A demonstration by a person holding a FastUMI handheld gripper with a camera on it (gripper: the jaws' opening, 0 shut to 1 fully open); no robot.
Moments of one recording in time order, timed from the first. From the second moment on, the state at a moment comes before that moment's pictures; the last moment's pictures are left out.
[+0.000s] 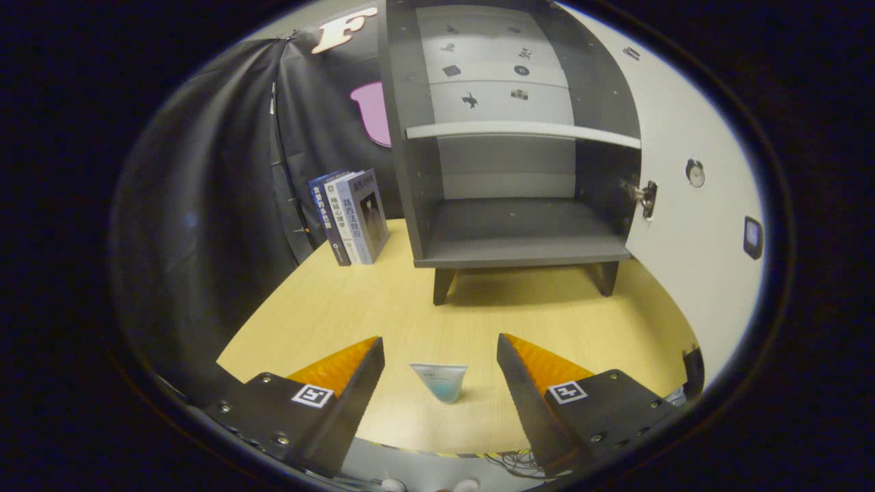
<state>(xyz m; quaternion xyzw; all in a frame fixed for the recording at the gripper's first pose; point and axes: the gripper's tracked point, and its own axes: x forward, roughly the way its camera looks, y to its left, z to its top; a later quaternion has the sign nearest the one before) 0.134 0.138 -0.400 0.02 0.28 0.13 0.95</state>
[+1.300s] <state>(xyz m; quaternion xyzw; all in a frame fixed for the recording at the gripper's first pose) 0.142 0.119 -0.270 -0.03 0.21 0.10 0.97</state>
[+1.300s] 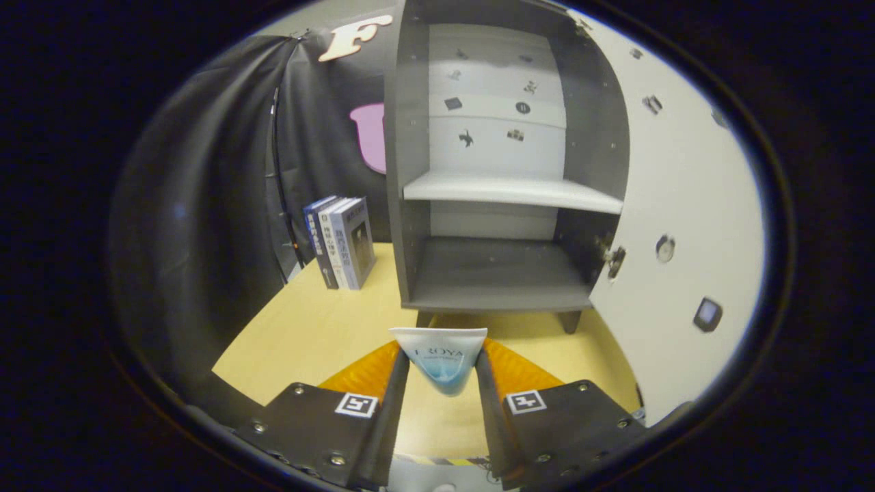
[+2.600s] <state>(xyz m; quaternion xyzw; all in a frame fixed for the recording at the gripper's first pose) 0.418 0.080 -0.138 0.04 0.13 0.11 0.98</state>
